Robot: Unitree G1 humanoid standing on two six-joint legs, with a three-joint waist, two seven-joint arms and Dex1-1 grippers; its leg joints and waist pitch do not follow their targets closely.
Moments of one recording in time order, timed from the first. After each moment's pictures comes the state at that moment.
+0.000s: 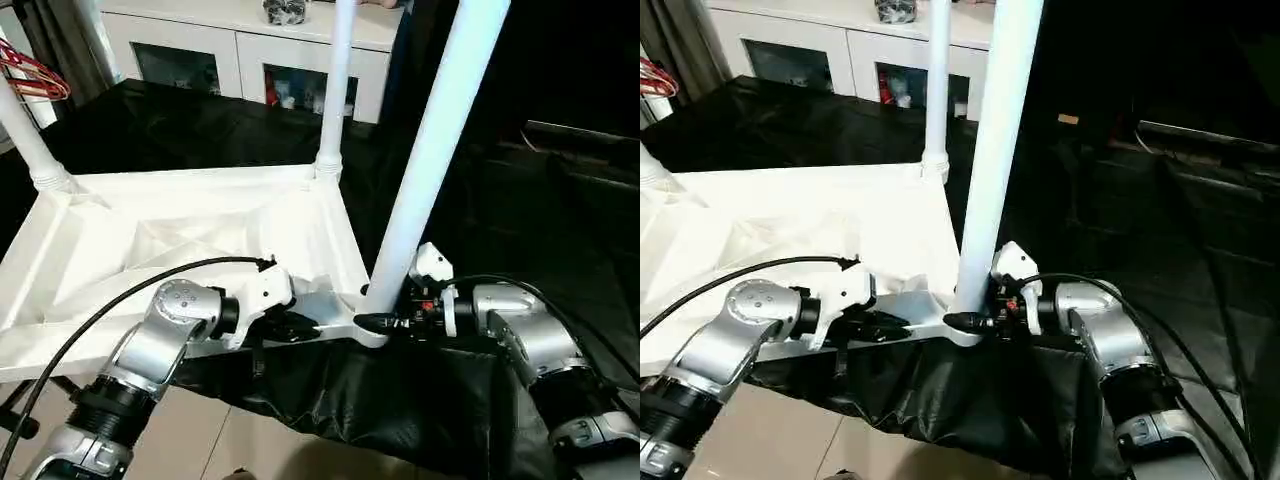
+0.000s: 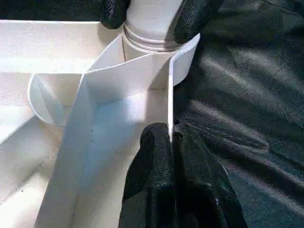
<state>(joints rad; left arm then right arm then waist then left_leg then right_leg) -0.41 0.42 -0.28 0.26 -0.01 0.22 -1.18 -0.48 -0.36 0.17 0.51 0.15 0.16 1.23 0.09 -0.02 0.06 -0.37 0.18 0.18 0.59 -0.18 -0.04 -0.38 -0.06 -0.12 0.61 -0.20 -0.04</state>
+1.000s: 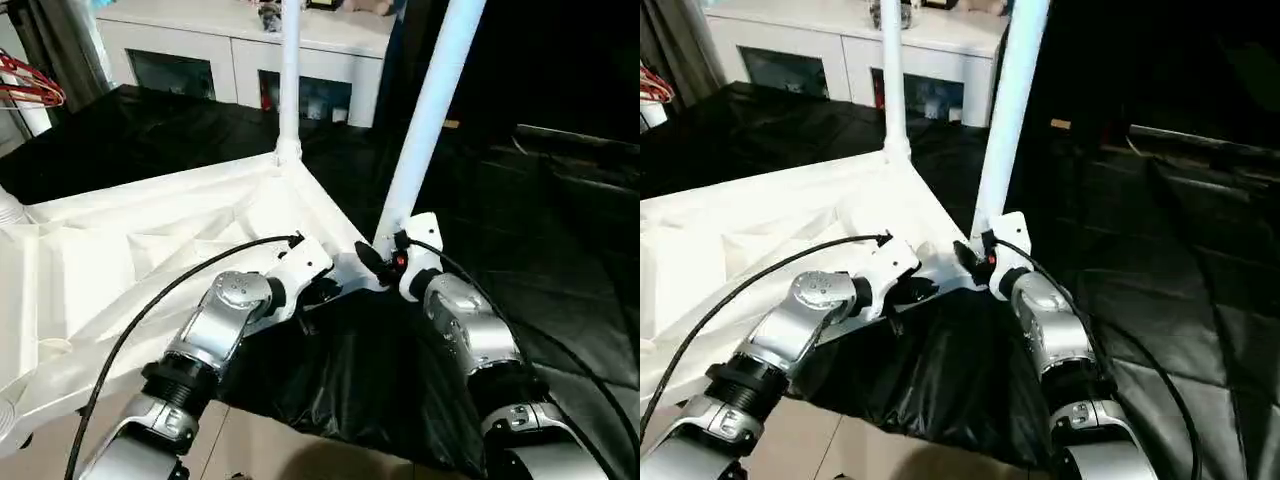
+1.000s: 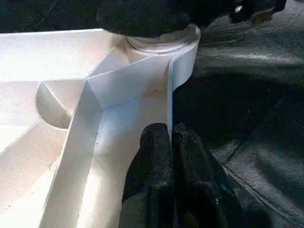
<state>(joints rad) -0.55 0.20 -0.27 0.47 0.11 0.26 -0.78 -0.55 -0.06 -0.03 0.66 0.07 0.10 0.49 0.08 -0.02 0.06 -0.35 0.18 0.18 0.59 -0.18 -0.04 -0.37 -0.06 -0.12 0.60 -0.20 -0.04</state>
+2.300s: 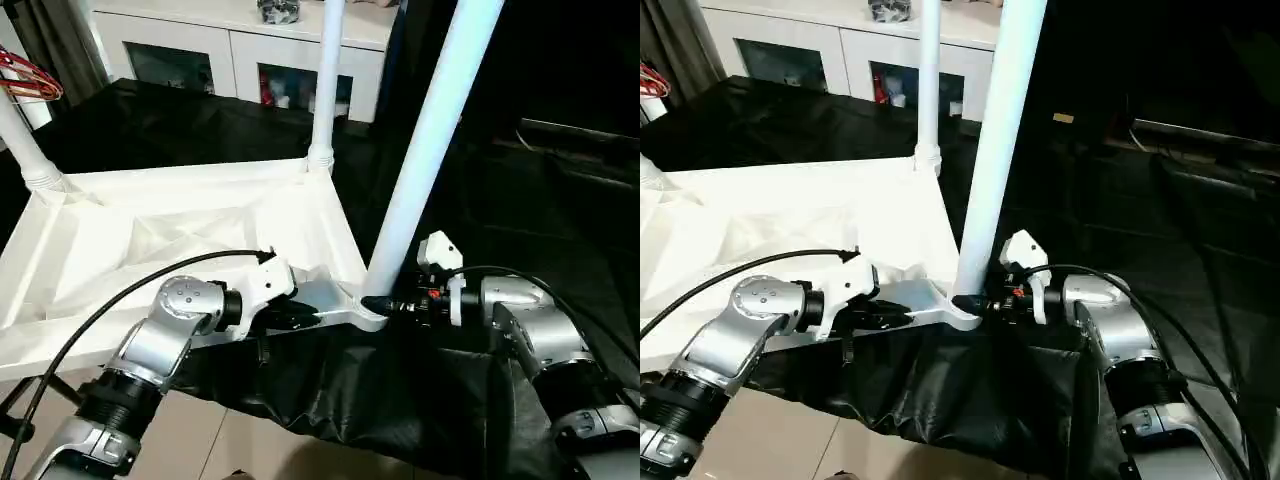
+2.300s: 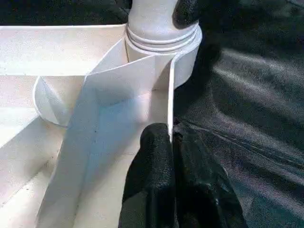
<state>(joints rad) -0.44 0.39 -0.27 0.32 0.01 0.18 -1.10 -0.50 -0.35 0.12 0.55 0.14 0.13 1.18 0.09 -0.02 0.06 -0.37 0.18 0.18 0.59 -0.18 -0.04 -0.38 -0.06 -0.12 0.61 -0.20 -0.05</state>
